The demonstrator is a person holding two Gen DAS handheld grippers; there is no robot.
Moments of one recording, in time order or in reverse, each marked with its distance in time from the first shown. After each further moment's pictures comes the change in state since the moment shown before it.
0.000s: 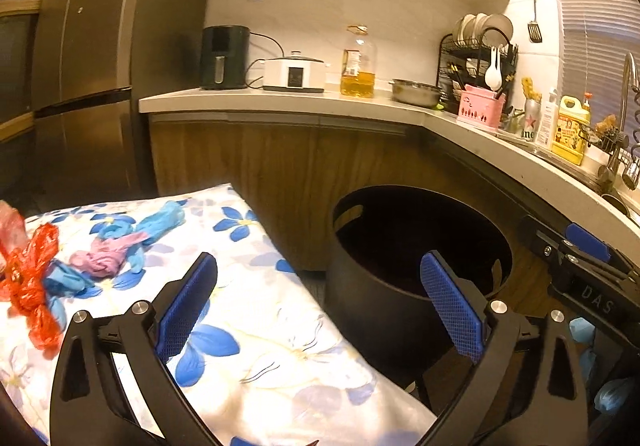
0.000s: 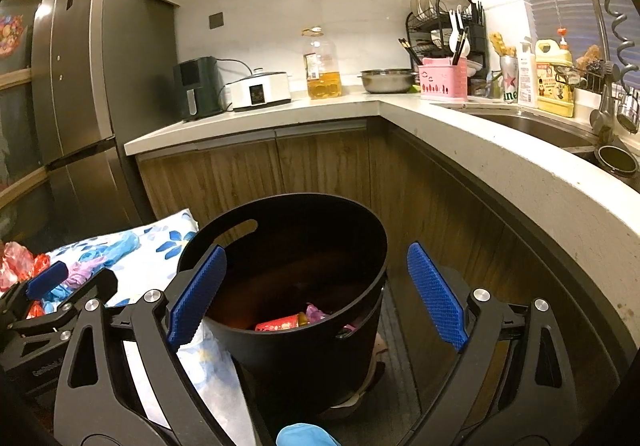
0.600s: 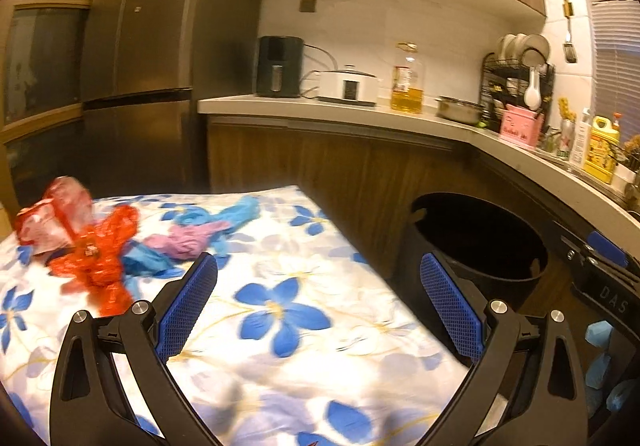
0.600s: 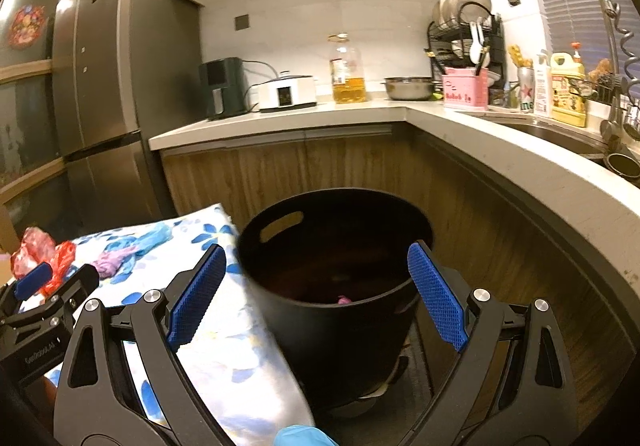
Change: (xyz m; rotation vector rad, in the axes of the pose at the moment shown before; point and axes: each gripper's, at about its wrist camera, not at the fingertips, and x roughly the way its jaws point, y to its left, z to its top) left arm -0.048 0.059 -0.017 -0.060 -0.047 0.161; right arm -0.024 0.050 -0.016 -0.036 -0.015 0.063
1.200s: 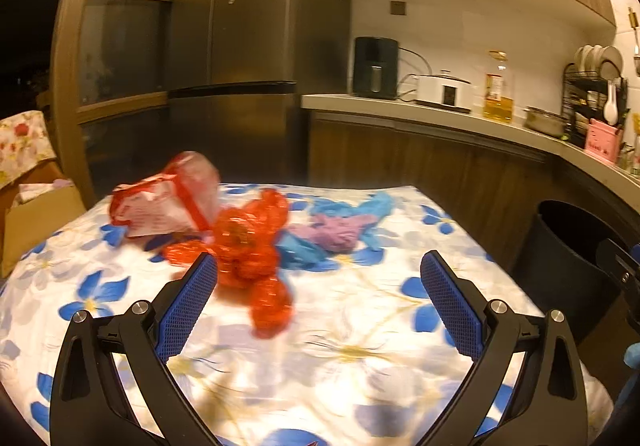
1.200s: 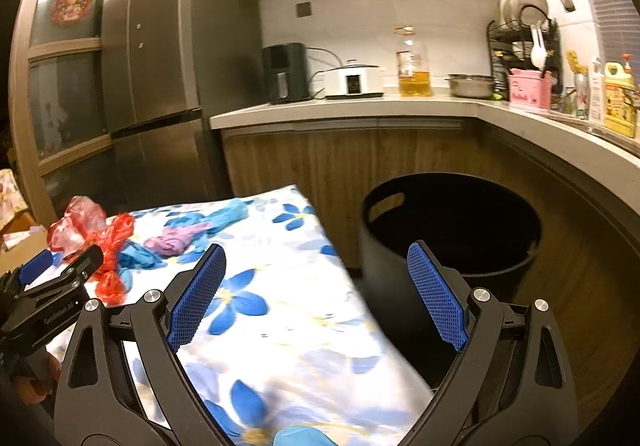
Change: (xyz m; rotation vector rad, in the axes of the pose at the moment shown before) left arm -0.009 0.106 -0.011 -0.067 -0.010 0.282; right arm 0.007 0.096 -0.026 -0.069 0.027 0.172
